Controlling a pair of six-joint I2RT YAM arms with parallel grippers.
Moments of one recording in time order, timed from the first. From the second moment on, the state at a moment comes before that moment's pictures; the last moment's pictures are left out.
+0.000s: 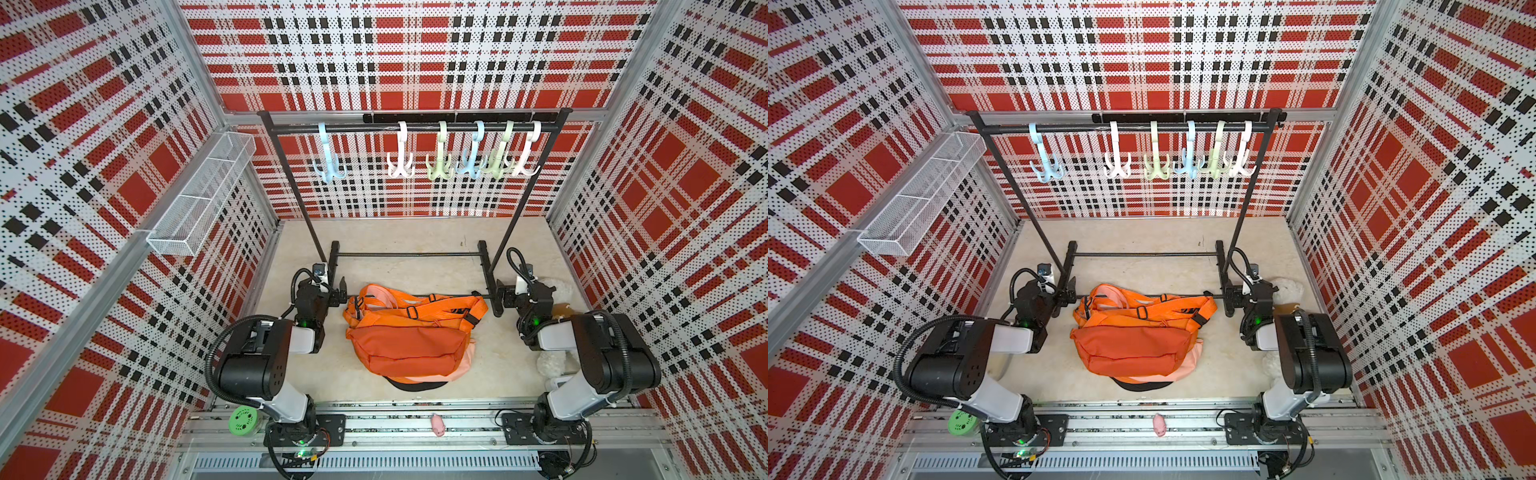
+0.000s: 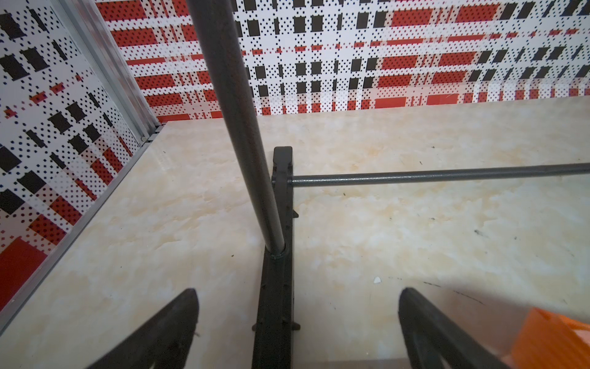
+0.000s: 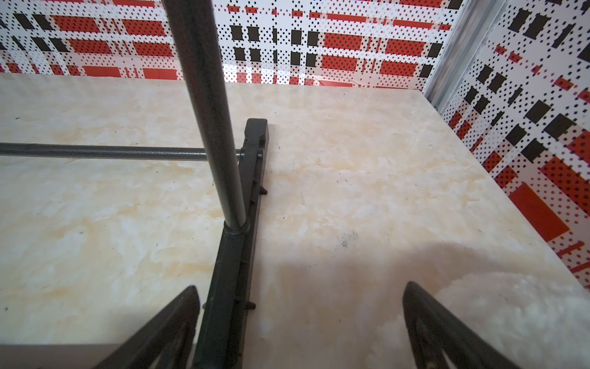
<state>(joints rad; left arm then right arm) -0.05 1.59 0.39 0.93 -0.03 0.06 0.02 1.61 0.40 0.88 0.05 -0.05</state>
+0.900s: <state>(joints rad) -0.06 1.29 0.60 0.42 -0.29 -0.09 0.06 1.18 0.49 0.49 0.02 0.02</state>
